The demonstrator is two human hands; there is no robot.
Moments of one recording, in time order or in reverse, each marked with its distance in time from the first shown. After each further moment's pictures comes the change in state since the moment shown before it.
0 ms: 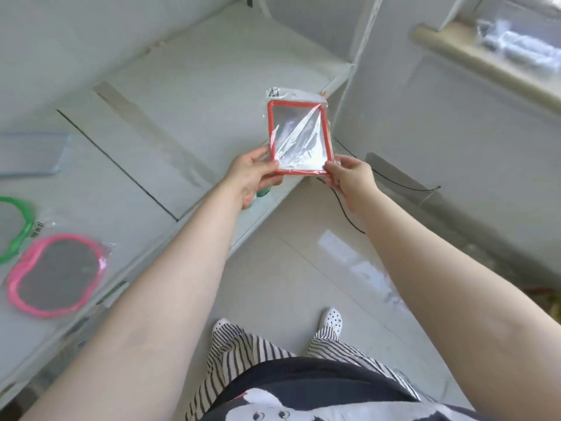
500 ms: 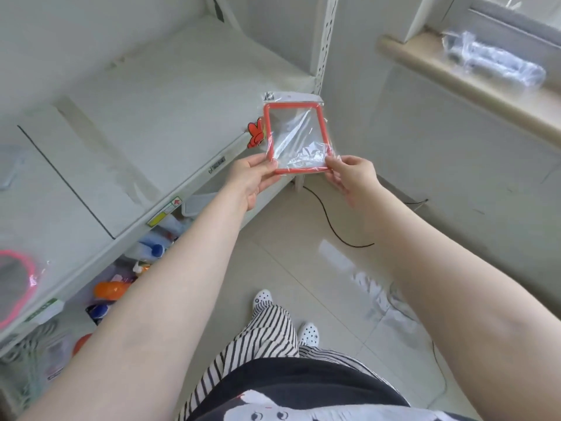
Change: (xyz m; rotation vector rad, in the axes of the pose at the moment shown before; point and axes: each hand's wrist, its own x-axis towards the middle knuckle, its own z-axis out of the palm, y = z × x) left_hand 0.053 -0.010 0.151 -0.102 0.159 -0.027; right_hand 0.097 -0.022 -0.141 0.103 -0.072 0.046
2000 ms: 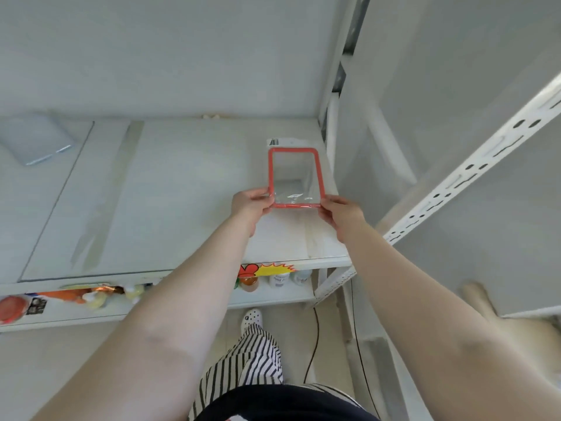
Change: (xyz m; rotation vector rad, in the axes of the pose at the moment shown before) left_hand 0.291 0.147 0.034 -0.252 0.693 0.228; right_hand 0.373 -0.185 0.179 -0.212 -0.513 0.108
